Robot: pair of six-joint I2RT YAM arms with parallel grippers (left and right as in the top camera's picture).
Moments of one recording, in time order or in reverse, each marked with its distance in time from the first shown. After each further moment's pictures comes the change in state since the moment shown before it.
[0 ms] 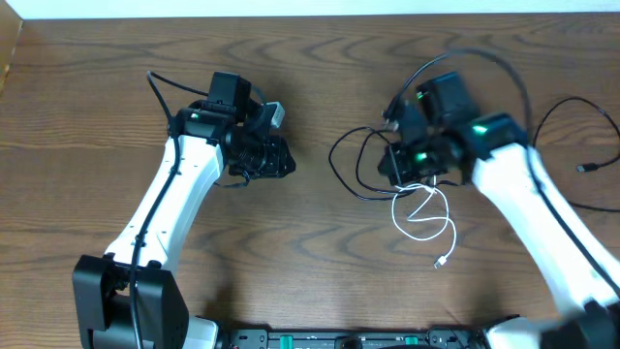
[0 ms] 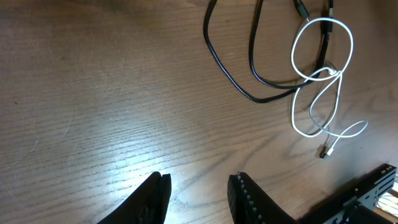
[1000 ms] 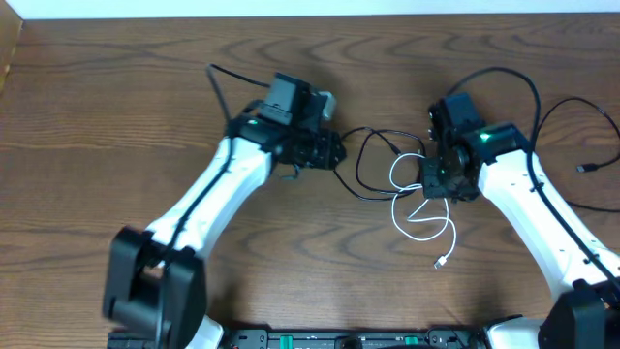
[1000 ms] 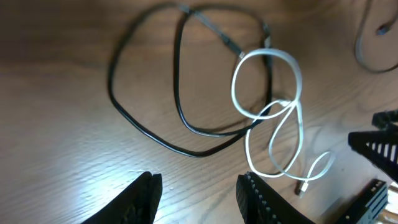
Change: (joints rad) left arm -0.234 0.111 -0.001 0.324 -0.015 -0.171; right arm -0.085 0.040 -0.183 -0.066 0.505 0.169
